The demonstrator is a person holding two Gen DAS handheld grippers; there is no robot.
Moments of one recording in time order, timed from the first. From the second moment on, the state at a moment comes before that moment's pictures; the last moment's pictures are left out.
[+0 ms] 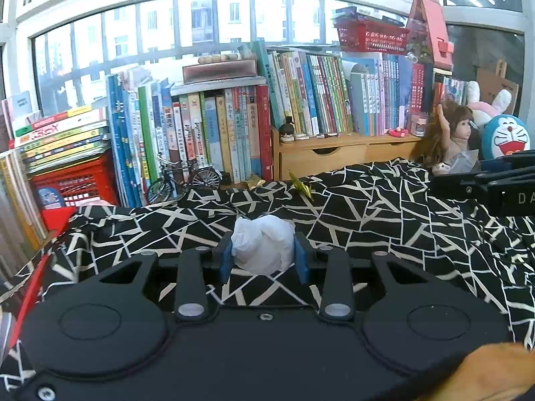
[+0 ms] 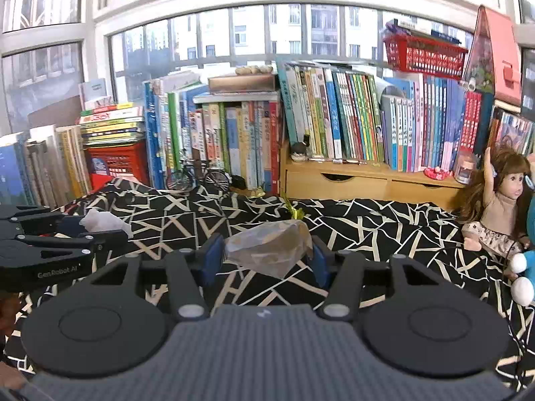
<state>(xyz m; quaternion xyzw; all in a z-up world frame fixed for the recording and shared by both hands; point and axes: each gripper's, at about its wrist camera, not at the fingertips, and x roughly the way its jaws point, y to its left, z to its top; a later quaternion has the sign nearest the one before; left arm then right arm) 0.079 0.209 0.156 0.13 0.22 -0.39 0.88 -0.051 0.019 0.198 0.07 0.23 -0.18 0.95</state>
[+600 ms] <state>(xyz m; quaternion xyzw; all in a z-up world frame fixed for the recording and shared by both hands) 0.020 0.326 0.182 0.10 0.19 -0.35 0.91 -0.112 0.119 0.223 0.06 0.20 -0.15 0.97</state>
